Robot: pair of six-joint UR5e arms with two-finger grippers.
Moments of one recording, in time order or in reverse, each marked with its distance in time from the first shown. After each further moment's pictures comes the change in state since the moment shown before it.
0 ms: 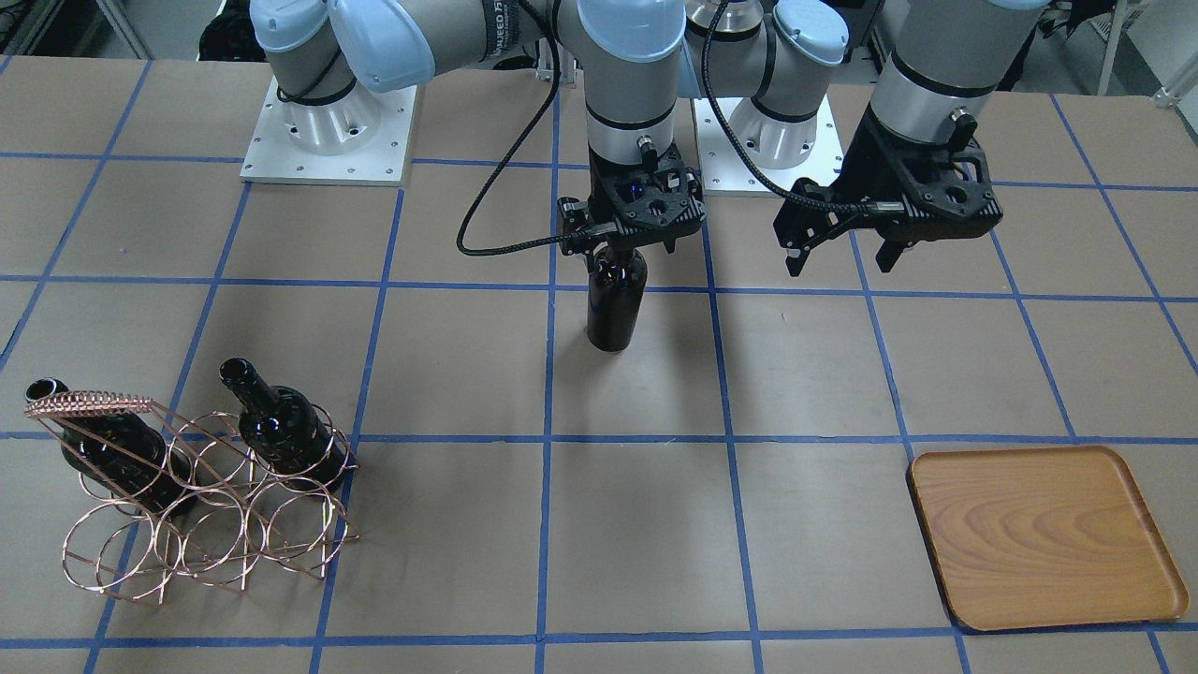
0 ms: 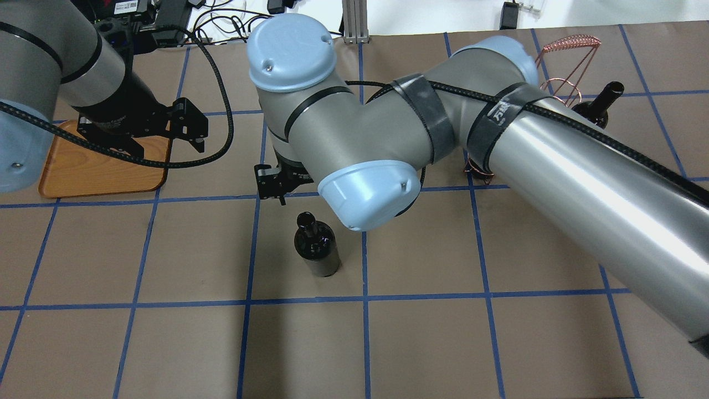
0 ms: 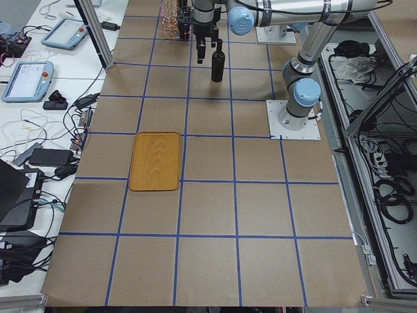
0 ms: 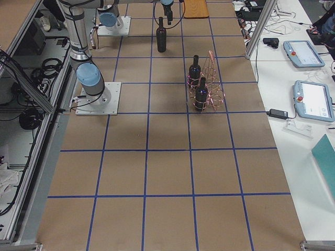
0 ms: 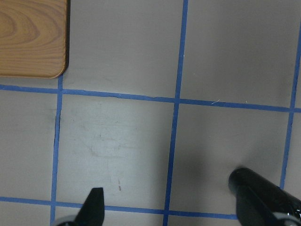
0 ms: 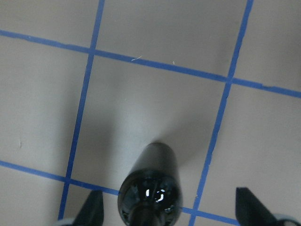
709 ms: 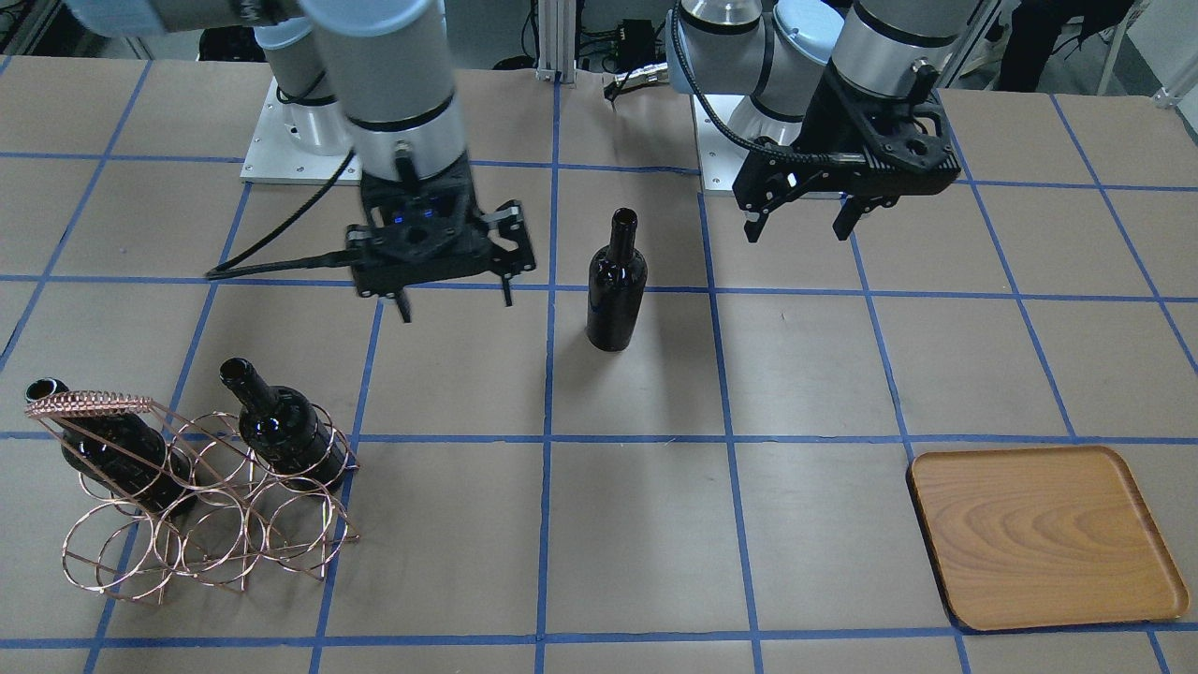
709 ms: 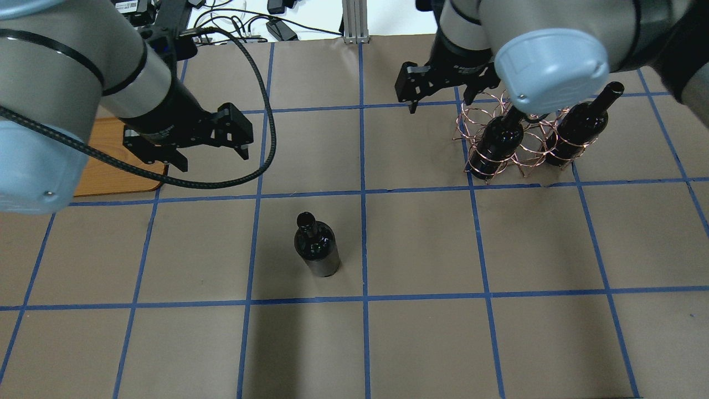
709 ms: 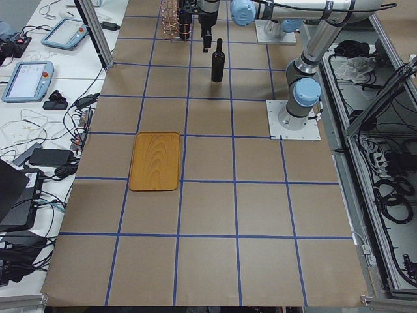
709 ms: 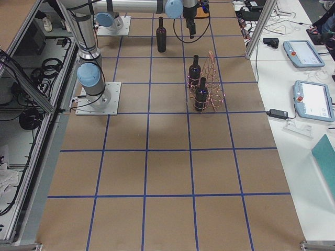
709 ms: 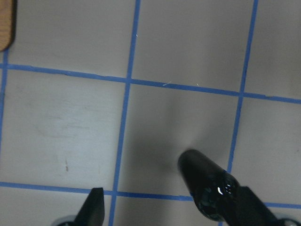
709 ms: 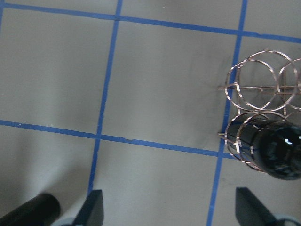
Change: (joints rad) left arm -0.170 0.001 -0.009 -0.006 -0.056 -0.206; right arm -0.414 -0.081 -0.010 0.041 -0.027 -0.339
